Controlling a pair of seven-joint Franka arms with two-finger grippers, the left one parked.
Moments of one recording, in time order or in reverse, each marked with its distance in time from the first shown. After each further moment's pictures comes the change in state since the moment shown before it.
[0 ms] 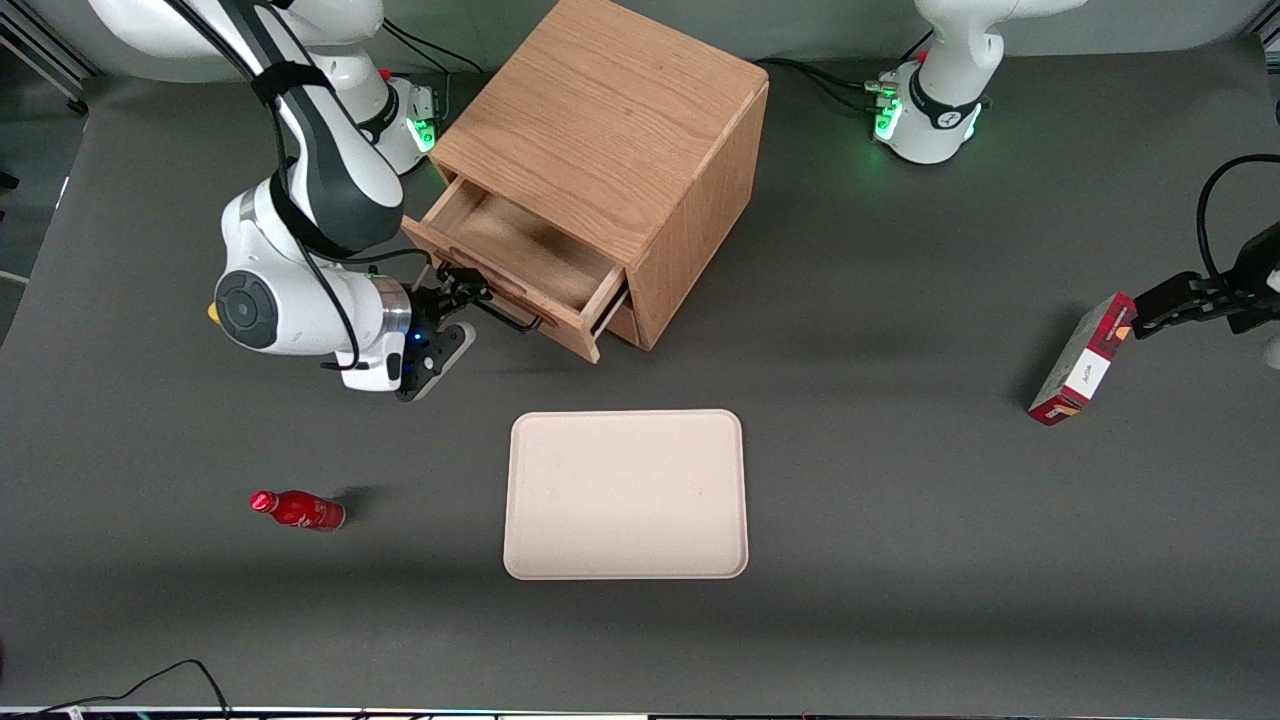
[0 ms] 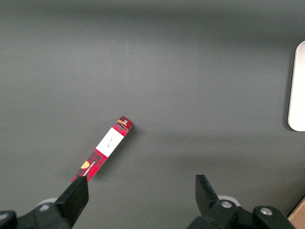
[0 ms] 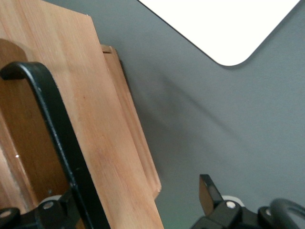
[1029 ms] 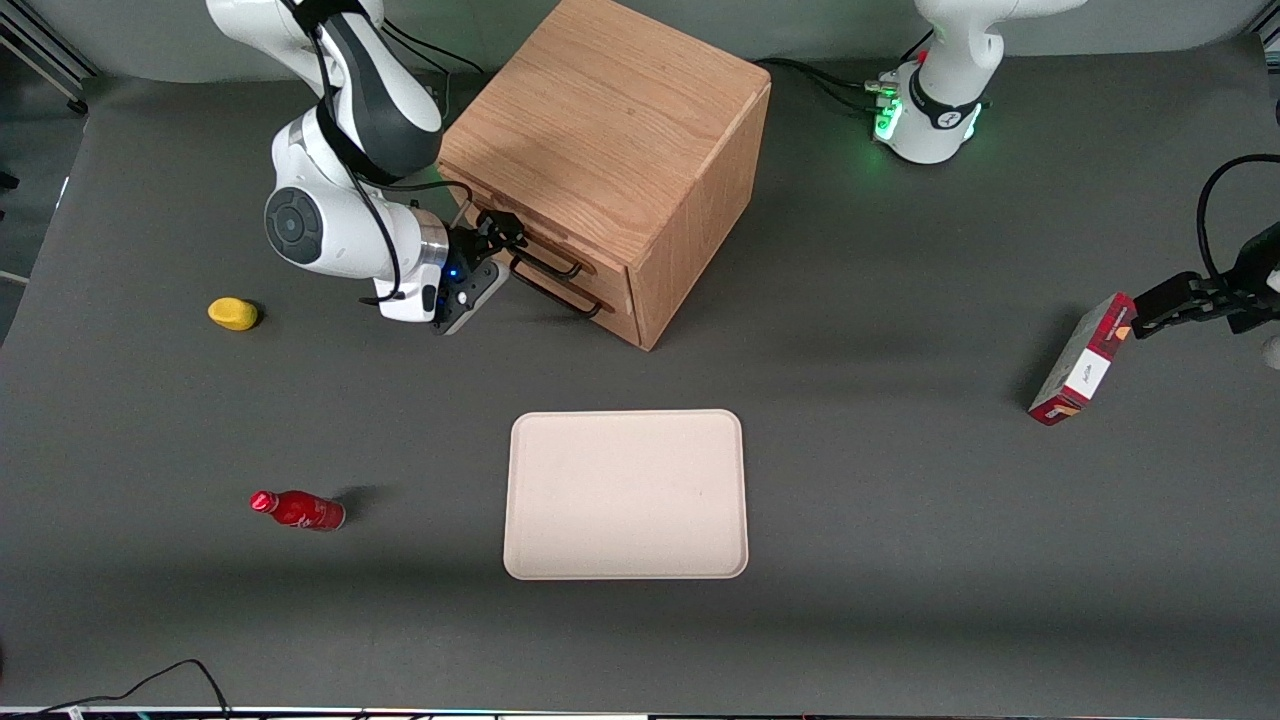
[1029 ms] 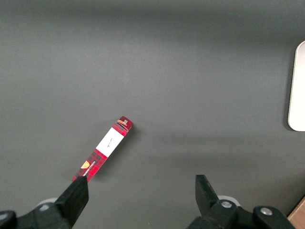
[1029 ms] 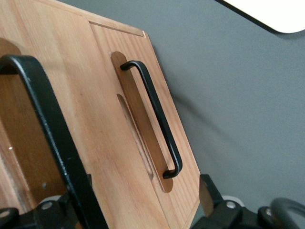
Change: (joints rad) arm -0.003 -0.187 0.096 -0.234 0.142 0.106 0.063
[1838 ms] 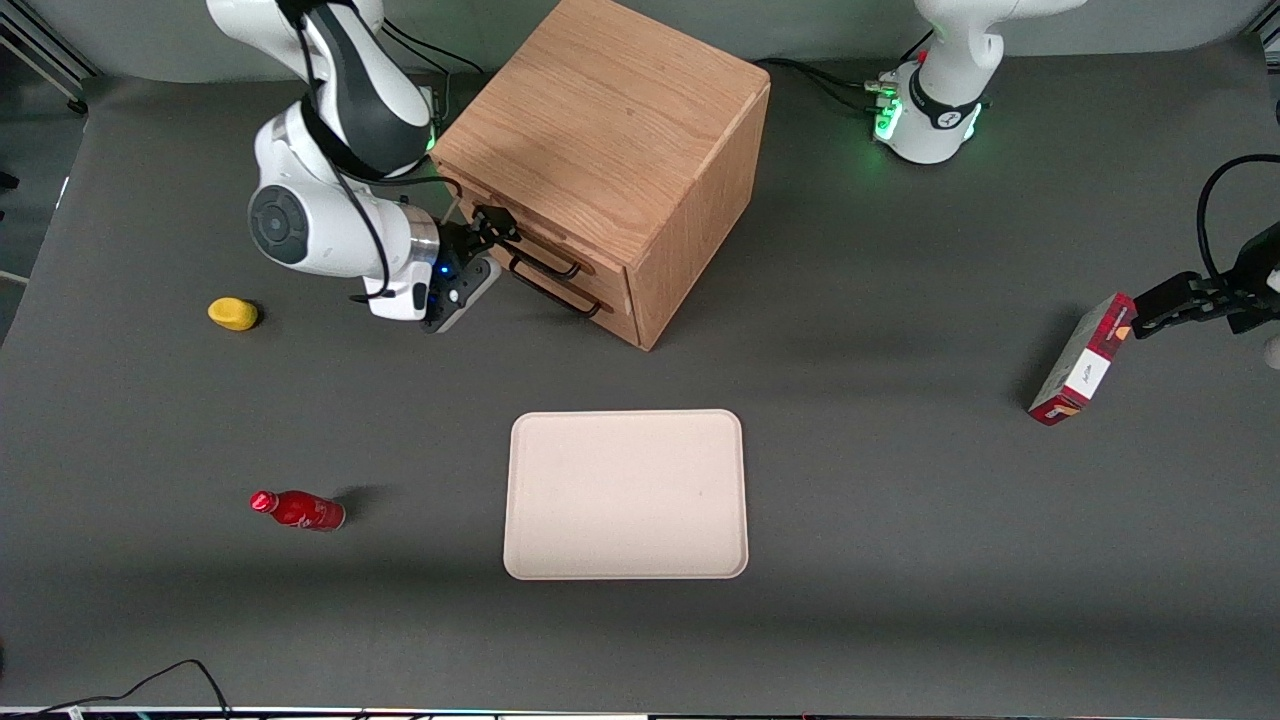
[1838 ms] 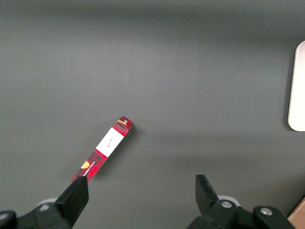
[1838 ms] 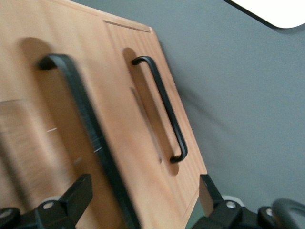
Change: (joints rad) arm -0.027 -0.016 -0.017 0.091 -0.001 -0.161 0.002
